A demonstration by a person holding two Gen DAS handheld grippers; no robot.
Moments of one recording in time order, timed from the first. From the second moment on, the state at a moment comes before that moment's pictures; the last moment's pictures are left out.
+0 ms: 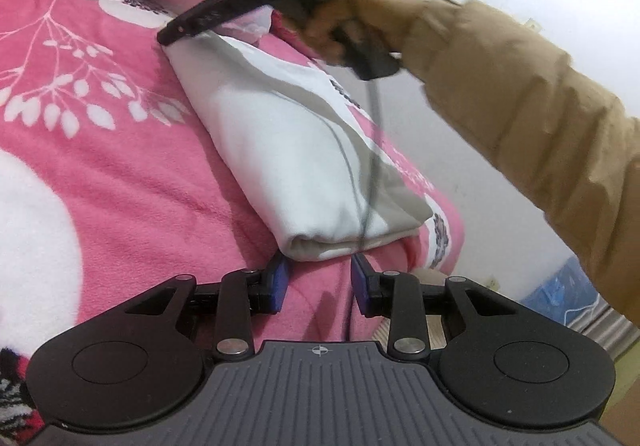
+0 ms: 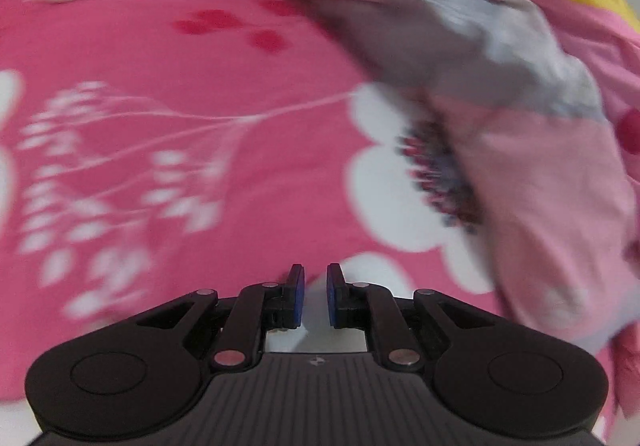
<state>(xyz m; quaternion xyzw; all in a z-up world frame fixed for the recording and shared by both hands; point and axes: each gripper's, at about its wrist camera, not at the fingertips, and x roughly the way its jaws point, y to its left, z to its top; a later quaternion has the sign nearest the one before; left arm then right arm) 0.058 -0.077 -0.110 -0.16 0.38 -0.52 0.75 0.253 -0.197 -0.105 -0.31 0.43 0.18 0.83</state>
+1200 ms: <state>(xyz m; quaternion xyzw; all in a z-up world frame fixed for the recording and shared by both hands) 0.103 -0.070 -0.062 -0.18 0.28 -0.45 0.83 0.056 -0.295 -0.034 -0.06 0.32 0.14 0.94</state>
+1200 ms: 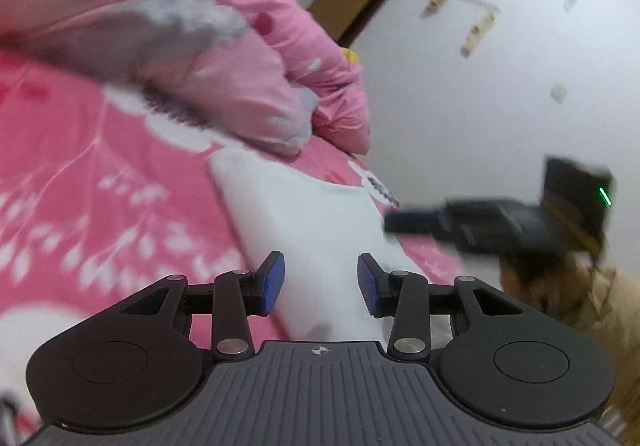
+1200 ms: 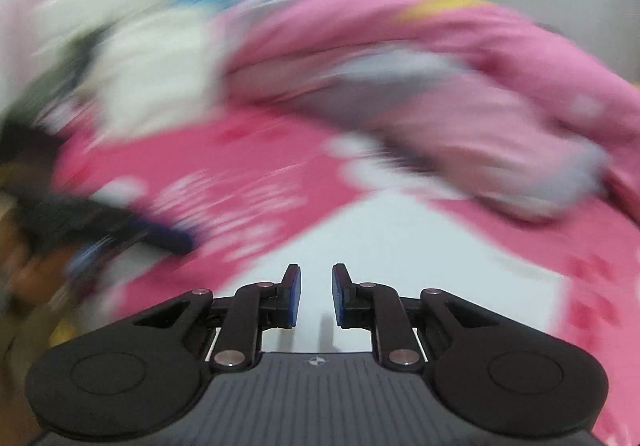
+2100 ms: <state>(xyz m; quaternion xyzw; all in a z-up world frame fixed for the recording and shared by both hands) 0.107 -0.117 -0.074 -0.10 0.27 -0.46 0.84 0.162 -0.394 -0.068 0.13 0.31 0.03 0.94</state>
